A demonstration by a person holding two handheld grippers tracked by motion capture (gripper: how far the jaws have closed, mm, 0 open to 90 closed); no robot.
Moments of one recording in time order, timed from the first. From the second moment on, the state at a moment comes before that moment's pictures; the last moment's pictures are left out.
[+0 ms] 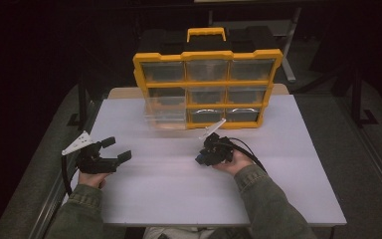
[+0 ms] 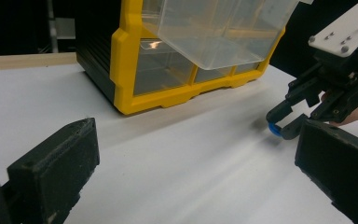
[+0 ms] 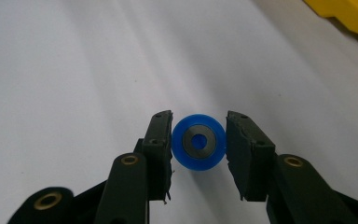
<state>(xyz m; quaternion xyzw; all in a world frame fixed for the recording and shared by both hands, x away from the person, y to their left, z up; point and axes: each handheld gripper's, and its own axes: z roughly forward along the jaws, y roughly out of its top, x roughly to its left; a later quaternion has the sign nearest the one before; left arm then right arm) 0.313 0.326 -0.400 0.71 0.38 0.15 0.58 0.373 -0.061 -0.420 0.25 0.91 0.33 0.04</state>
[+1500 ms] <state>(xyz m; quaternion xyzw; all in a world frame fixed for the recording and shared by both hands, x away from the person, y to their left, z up) 0.314 0.325 -0.400 0.71 0.38 0.15 0.58 0.379 -0.082 -0.337 0.25 0.89 0.36 0.08</state>
